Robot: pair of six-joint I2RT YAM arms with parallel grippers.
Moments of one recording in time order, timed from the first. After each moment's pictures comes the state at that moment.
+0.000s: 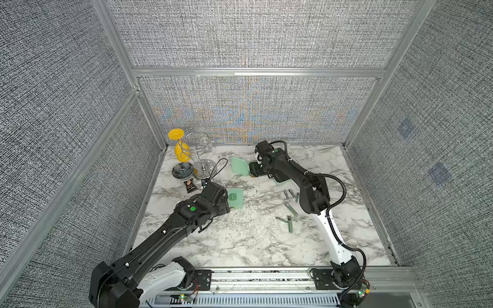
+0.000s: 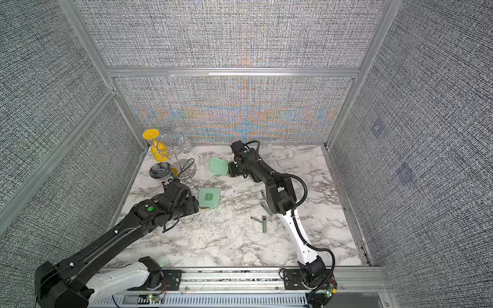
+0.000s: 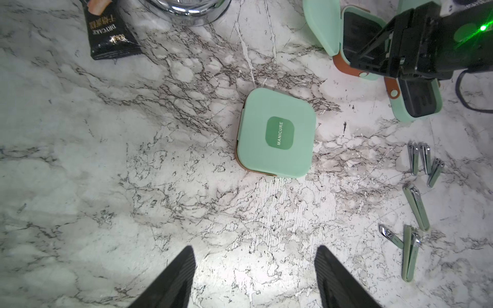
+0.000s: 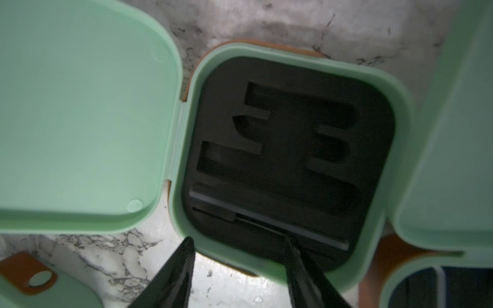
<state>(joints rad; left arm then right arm) -0.65 1.06 0.87 -0.79 -0.21 -0.79 0.52 2.57 2.34 -0.91 -0.08 0.23</state>
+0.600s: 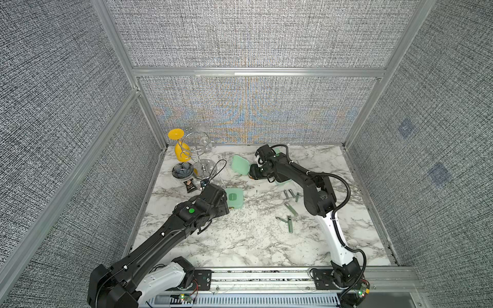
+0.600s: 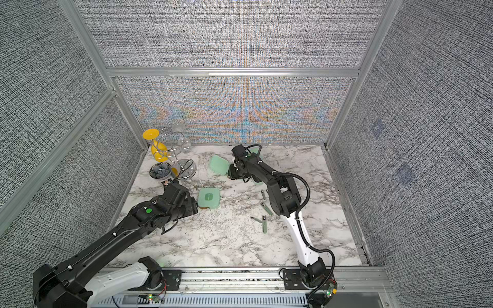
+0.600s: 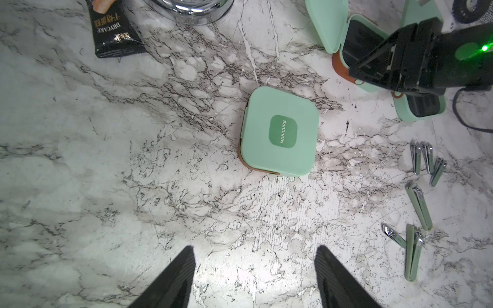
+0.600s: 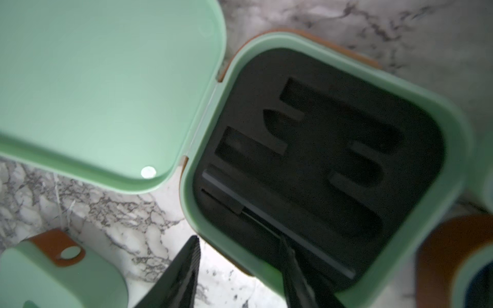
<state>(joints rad) -0.65 1.04 0.85 -0.79 -0.21 -0.79 0.54 2.42 2.03 -0.74 -0.16 0.28</state>
